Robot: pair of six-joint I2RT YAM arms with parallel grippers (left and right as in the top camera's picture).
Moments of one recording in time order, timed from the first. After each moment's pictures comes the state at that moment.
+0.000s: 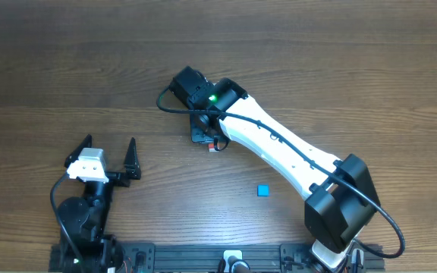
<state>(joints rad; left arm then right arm) 0.02 0.01 0.01 -0.06 0.11 -0.07 0.77 1.87 1.58 -1.13 0.07 0.67</state>
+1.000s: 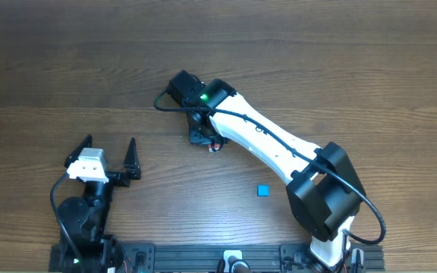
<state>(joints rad) 0.02 0.01 0.01 -0.06 0.11 -0.07 0.77 1.95 1.59 -1.11 0.07 0.69</state>
